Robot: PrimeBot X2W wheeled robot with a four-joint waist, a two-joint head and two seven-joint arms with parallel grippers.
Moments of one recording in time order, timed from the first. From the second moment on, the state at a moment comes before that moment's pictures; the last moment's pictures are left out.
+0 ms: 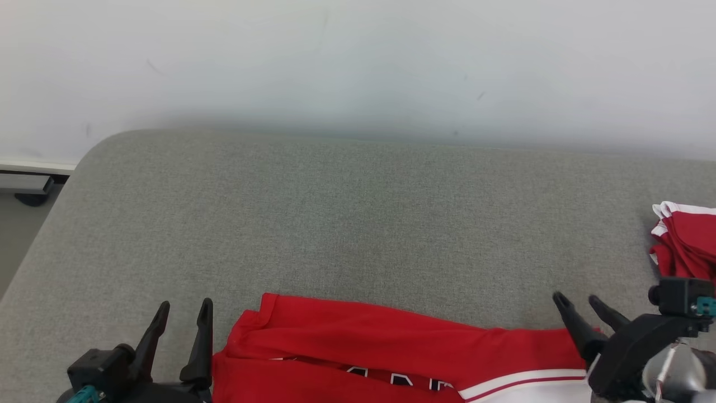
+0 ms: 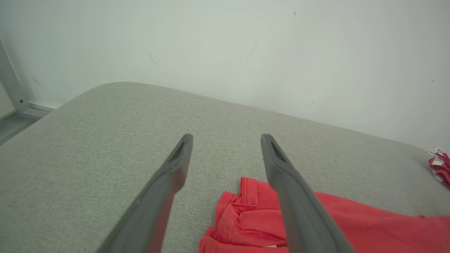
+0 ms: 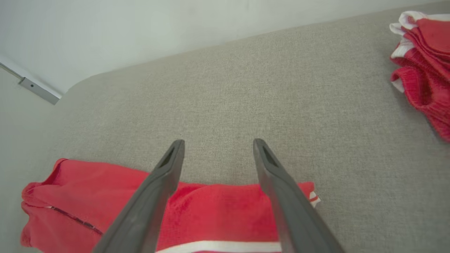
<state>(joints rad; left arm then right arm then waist) -0.08 0.36 -0.46 0.08 -0.59 0.18 -0.21 0.00 -0.05 -0.19 -0.02 0.45 0.13 0.49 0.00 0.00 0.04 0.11</state>
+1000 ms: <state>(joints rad) -0.12 0.34 -0.49 0.10 -0.59 0.16 -0.23 0.13 -0.05 -0.33 -0.11 0.34 0.13 1.01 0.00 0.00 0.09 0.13</state>
